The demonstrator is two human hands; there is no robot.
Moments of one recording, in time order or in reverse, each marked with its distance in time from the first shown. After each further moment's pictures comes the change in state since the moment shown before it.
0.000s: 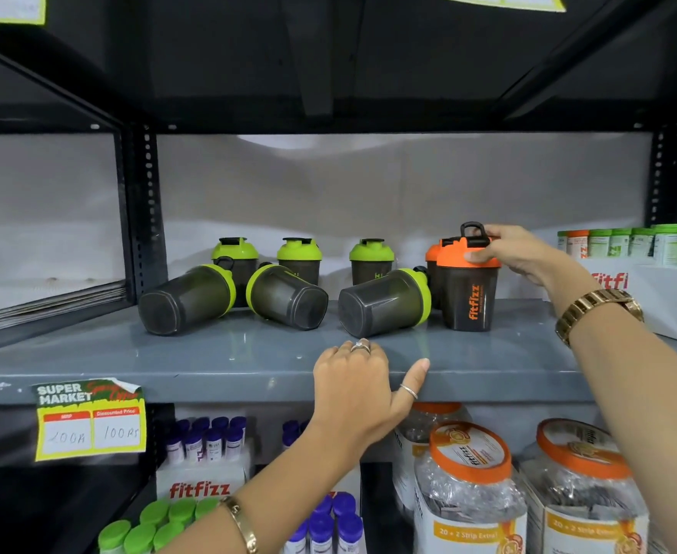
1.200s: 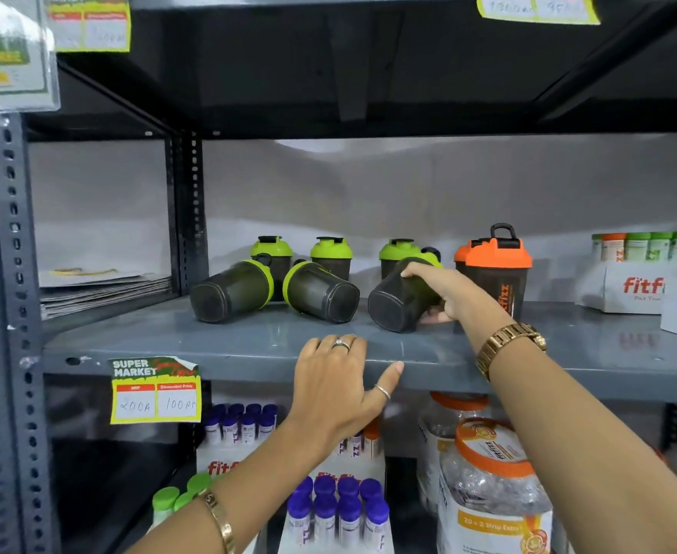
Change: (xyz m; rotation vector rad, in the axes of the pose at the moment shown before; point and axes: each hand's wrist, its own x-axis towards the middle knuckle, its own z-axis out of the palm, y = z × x) left_hand -0.019 -0.044 -0.035 -0.016 -0.161 -0.051; right_hand -0.043 -0.042 0.115 0.439 -0.163 0.392
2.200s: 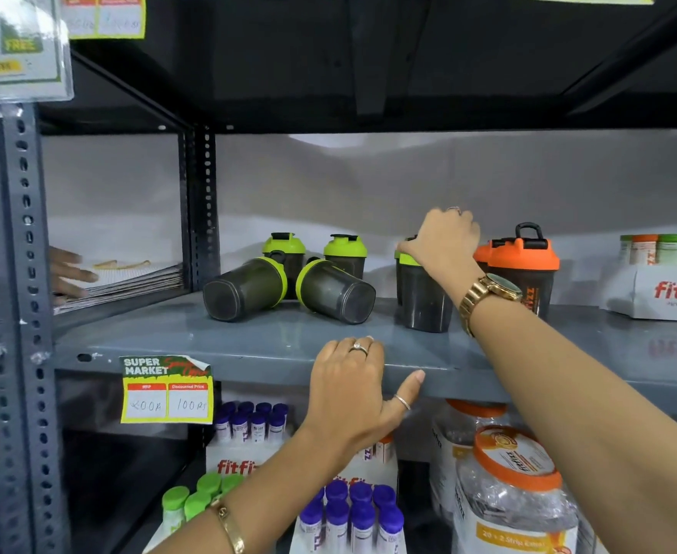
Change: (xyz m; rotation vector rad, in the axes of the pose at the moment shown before) left_hand -0.002 -0.002 0.004 -0.008 0.010 -0.014; right_hand 0.005 -0.045 0.035 -1.108 0.637 -0.660
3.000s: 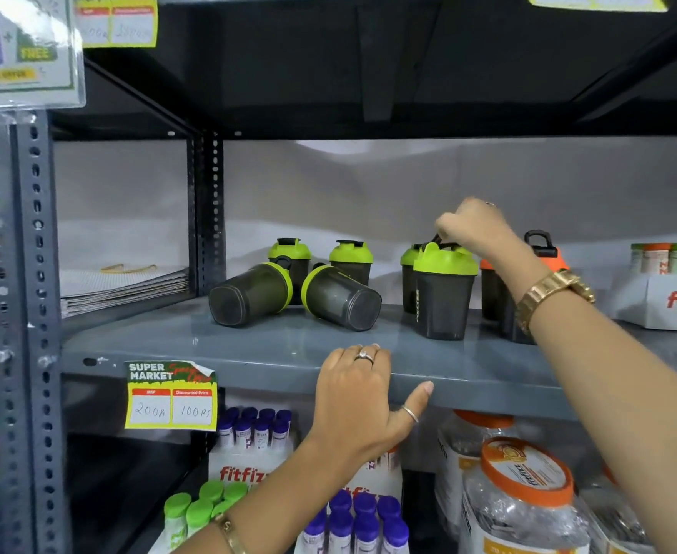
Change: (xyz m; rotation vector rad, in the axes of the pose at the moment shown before) left_hand 0.000 0.001 -0.001 -0.002 0.002 0.000; right_hand 0.026 0.030 -0.027 0.391 -0.203 0.041
